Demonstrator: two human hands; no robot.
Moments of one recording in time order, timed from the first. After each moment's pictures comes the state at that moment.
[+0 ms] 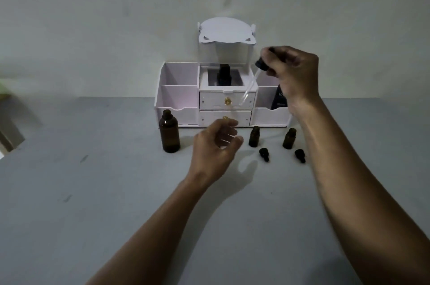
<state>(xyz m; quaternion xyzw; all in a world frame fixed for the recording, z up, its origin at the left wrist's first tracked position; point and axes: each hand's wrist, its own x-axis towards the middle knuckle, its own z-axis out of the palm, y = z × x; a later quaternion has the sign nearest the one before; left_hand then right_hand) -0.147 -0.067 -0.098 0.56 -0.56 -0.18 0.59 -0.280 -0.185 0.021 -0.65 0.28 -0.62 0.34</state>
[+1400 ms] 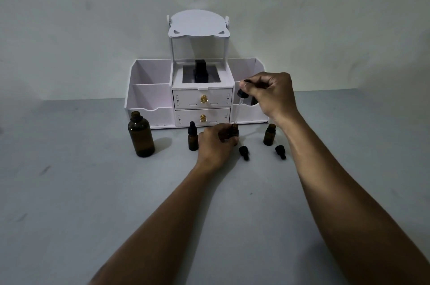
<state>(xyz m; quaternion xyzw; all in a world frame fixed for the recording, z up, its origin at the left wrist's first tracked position) -0.181 -0.154 -0.140 0.63 -0.53 -0.23 0.52 -0.311 -0.226 -0.038 -0.71 0.35 -0.54 0.28</state>
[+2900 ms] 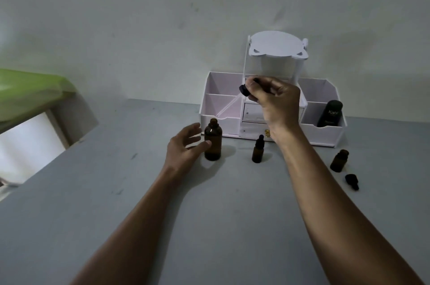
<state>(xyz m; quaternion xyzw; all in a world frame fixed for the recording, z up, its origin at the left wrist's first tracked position) 0.005 -0.044 -0.126 0.63 -0.43 -0.20 0.61 -0.167 -0.153 -0.011 -0.62 0.23 -0.60 0.45</state>
